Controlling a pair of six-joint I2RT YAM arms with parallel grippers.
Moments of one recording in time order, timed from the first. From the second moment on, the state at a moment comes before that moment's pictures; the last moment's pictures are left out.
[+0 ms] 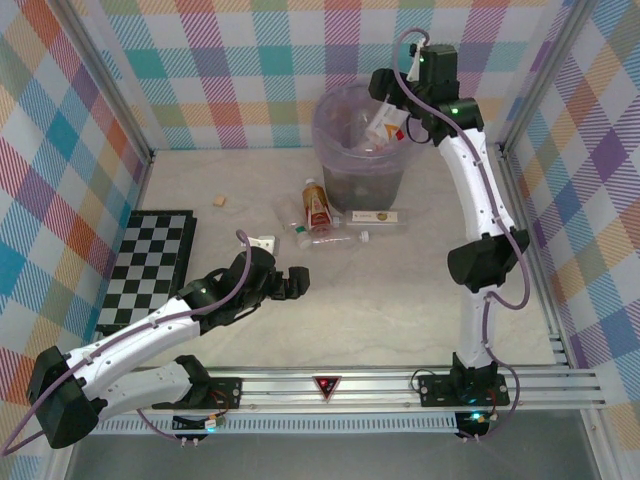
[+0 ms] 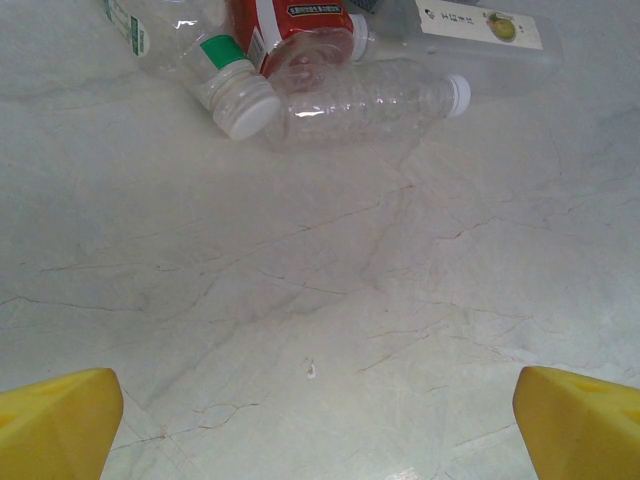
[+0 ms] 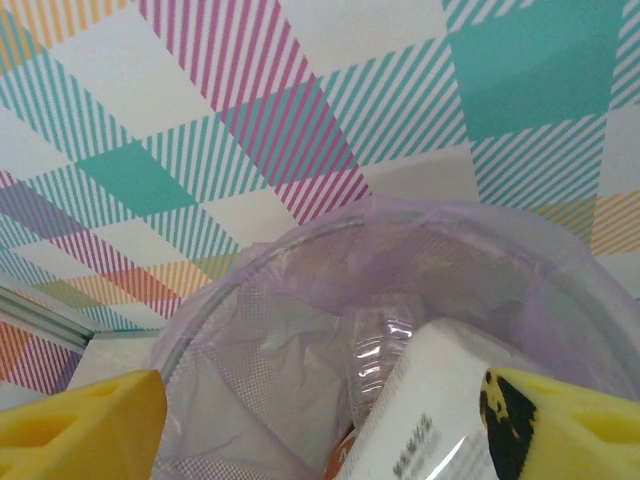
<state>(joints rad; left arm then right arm) -0.82 1.00 0.72 -0.45 -0.20 -0.66 0.28 2.10 2.52 -0.78 -0.08 0.39</state>
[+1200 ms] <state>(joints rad) -0.82 0.97 0.67 -0.50 -0.21 -0.68 0.26 1.69 2.08 -0.79 -0.14 0.40</state>
